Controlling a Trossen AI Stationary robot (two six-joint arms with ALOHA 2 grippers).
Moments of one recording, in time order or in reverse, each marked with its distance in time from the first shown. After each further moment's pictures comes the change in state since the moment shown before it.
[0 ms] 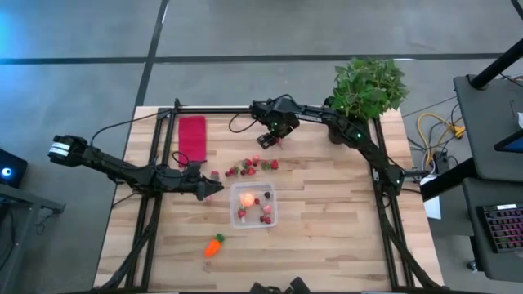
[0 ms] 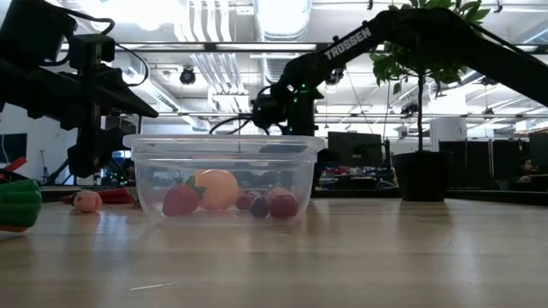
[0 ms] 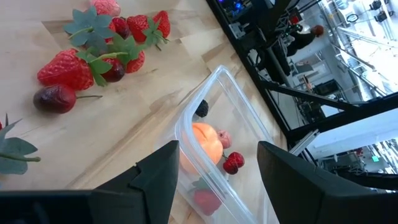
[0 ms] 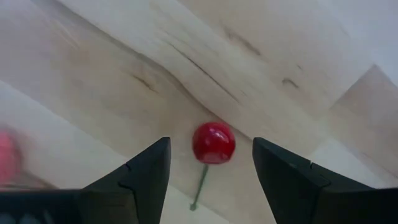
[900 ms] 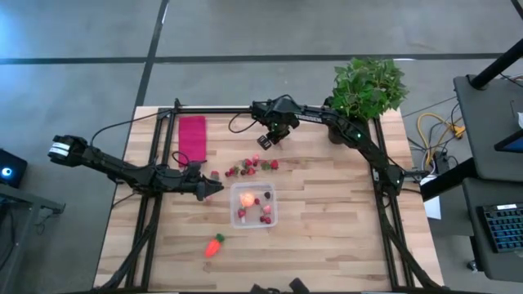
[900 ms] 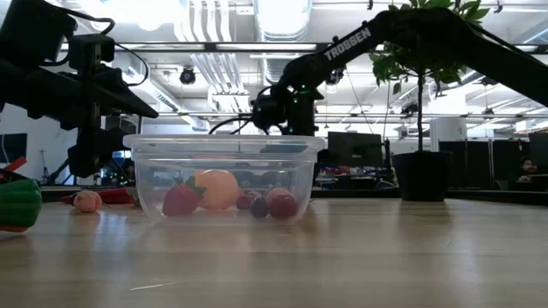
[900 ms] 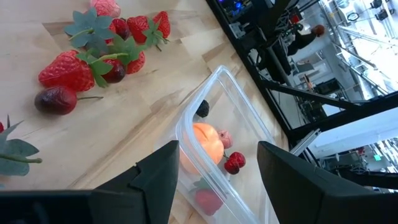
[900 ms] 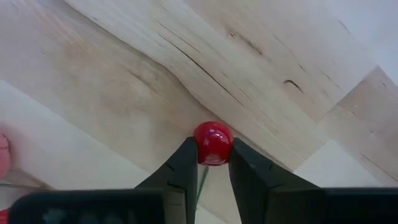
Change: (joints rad) left arm 0.000 0.000 0.000 -0.001 -0.001 0.009; right arm 0.003 -0.004 -0.003 0.004 0.002 -0.017
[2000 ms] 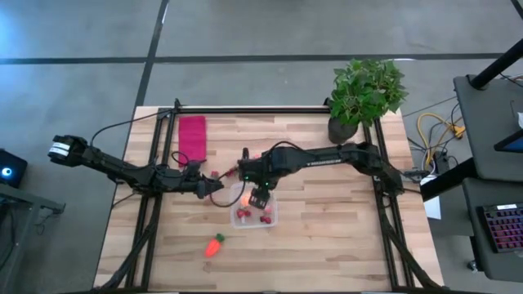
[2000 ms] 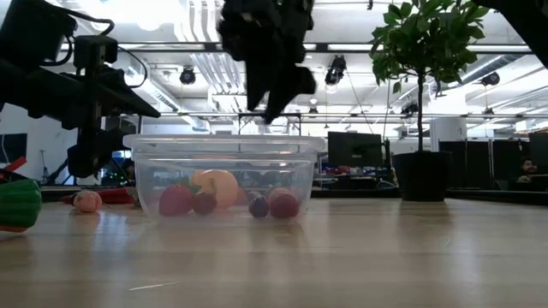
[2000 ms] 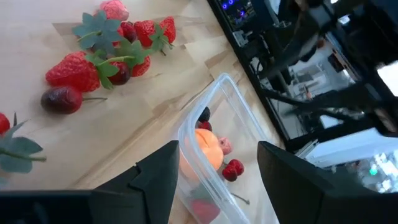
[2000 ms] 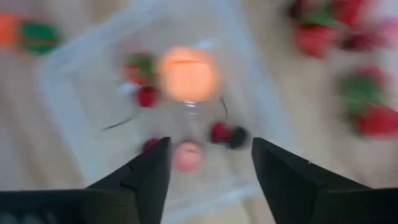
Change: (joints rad) left arm 0.000 0.000 0.000 0.003 -0.027 -0.055; right arm 0.506 -0.232 -0.002 0.008 -0.060 0.043
